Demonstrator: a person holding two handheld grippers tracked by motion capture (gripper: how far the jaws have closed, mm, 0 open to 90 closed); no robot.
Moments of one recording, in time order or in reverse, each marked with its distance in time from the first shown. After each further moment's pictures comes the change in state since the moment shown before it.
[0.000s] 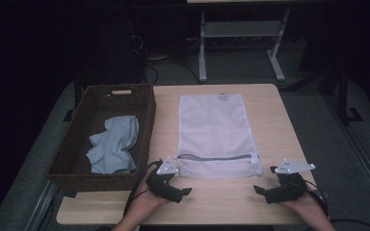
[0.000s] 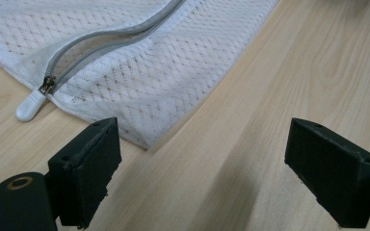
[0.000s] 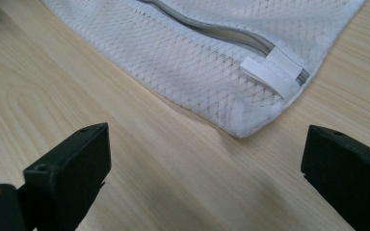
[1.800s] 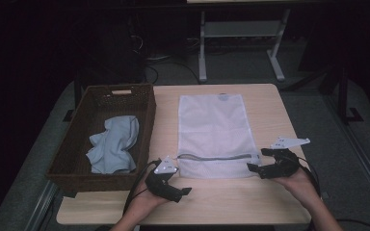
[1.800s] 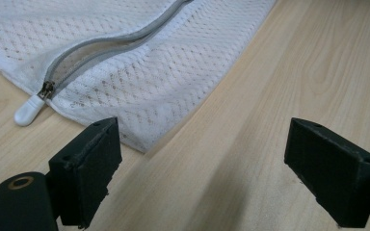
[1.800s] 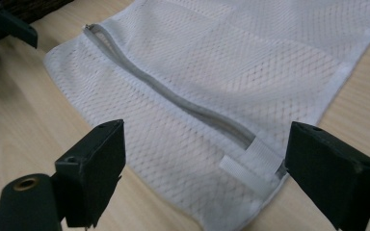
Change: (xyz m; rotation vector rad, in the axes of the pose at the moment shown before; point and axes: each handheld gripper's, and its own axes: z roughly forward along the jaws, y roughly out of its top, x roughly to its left) left arm 0.002 -0.001 -0.003 -0.020 -0.022 -0.010; right arm -0.023 0.060 0.010 -0.038 0.063 0.048
